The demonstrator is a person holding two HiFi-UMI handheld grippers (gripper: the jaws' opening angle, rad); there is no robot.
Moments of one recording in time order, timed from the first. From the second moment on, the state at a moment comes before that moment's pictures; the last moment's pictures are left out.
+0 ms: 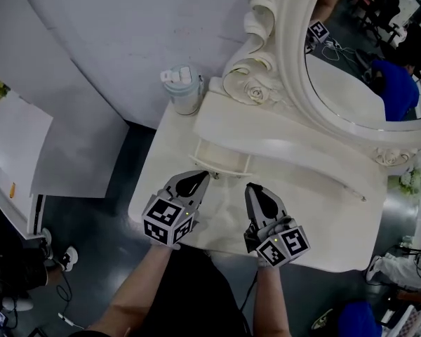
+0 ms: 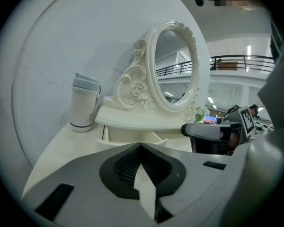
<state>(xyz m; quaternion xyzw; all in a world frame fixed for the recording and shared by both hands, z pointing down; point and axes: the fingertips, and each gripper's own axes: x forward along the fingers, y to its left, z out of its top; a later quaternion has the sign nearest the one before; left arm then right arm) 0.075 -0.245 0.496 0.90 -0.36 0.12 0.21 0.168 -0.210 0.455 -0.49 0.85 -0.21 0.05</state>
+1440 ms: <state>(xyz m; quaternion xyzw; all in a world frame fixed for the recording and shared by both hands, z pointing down) 0.042 -0.255 0.305 0.93 -0.32 -0.04 0.14 0.141 -0.208 0.299 -0.48 0.87 -0.08 0.03</state>
